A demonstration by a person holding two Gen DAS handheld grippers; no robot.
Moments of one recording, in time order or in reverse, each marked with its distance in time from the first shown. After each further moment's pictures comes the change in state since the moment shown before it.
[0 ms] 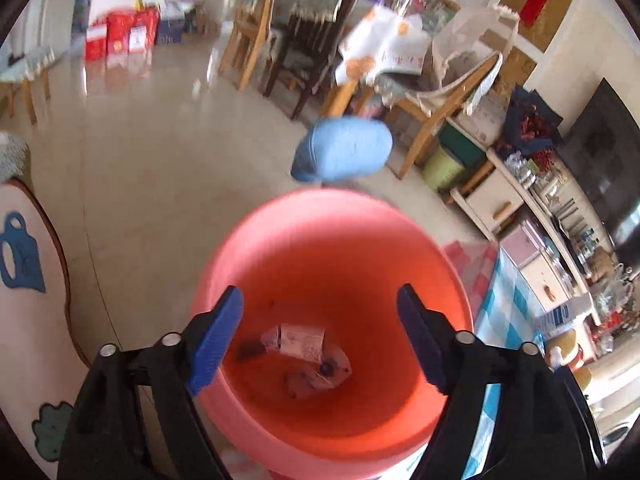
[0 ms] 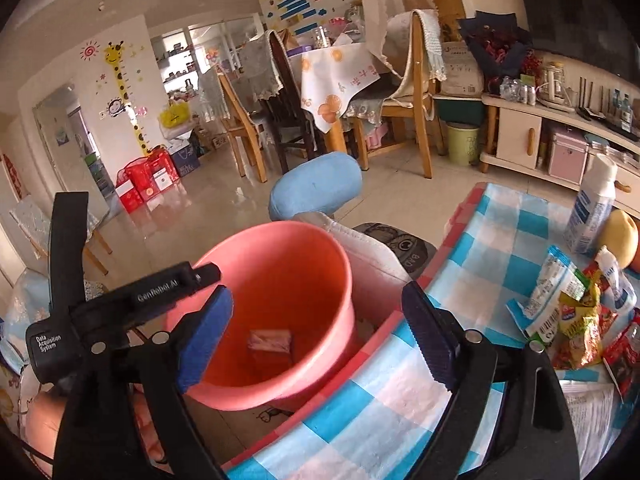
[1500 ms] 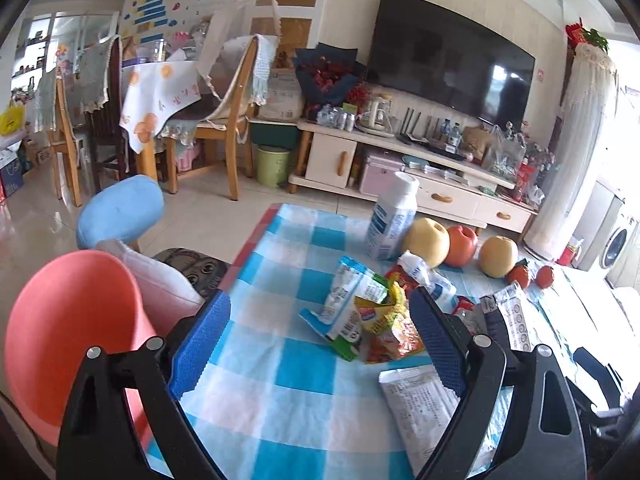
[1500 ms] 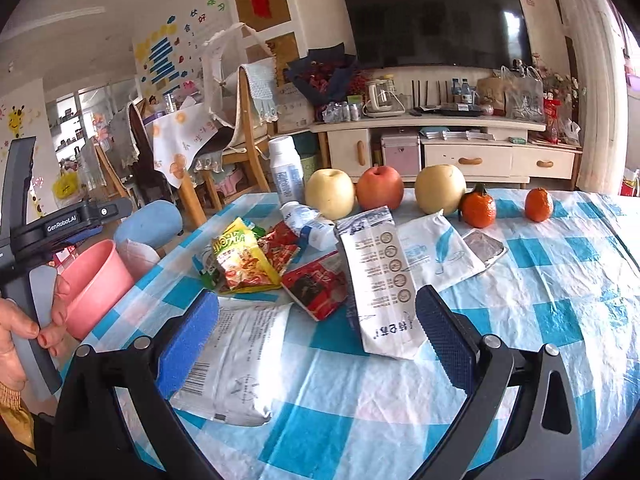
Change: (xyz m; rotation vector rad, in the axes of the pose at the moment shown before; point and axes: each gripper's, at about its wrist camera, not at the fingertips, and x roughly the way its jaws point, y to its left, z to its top) left arm -0.056 -0.237 -0.121 0.586 -0.059 -0.417; right arm -0.198 -0.234 -0.125 0.196 -0.193 -0.411
